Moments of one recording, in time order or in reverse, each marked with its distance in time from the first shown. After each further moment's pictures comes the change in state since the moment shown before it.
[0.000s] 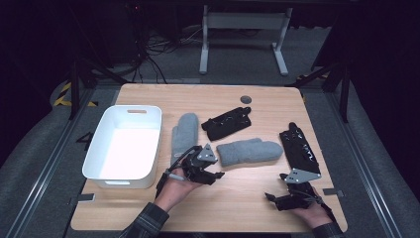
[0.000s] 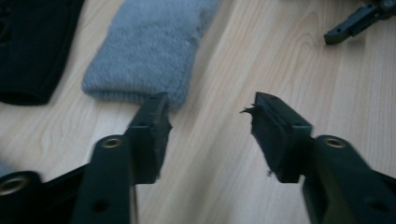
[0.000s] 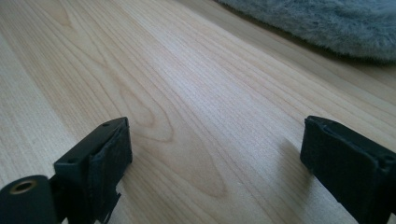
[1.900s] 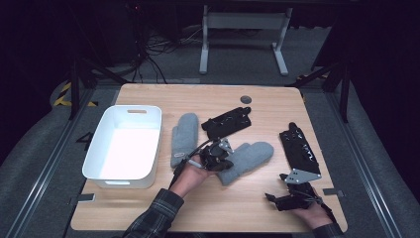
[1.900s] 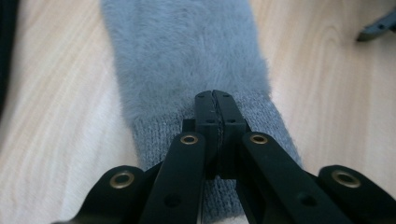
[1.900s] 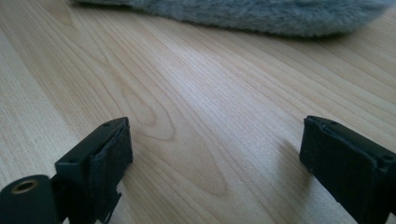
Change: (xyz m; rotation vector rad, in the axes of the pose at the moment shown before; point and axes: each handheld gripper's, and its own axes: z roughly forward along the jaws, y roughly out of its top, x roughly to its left) left arm 0.017 0.025 0.049 0.141 -0.113 0.023; right arm 0.000 -0.001 0.000 -0.002 0.001 -0.002
